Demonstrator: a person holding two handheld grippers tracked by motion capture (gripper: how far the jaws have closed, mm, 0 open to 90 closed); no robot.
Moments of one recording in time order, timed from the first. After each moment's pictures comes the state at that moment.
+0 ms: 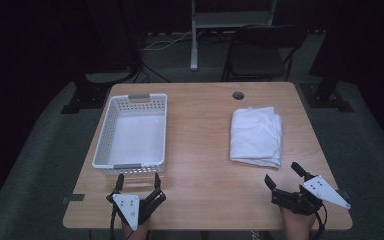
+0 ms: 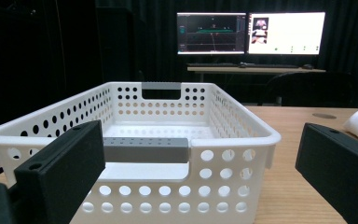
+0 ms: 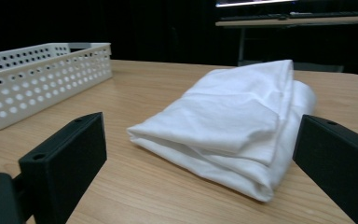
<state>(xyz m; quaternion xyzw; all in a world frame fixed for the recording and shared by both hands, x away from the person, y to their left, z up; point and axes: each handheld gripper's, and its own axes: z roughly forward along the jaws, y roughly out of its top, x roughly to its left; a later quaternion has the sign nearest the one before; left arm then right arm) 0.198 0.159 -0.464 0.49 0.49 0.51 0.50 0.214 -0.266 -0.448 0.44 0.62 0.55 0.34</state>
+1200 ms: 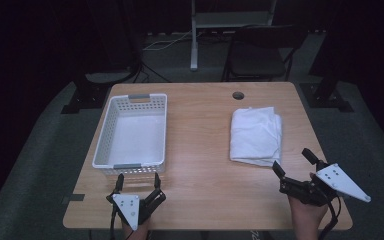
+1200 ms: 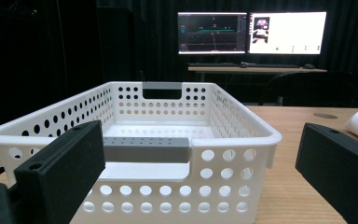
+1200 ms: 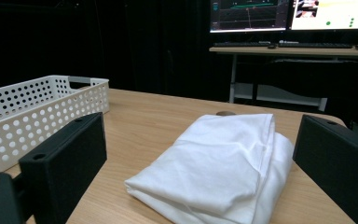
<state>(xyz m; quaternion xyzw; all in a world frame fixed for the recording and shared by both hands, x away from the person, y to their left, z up) 0.198 0.159 -0.464 0.49 0.49 0.51 0.50 0.214 -0.269 -0.391 0.43 0.61 0.56 0.36</state>
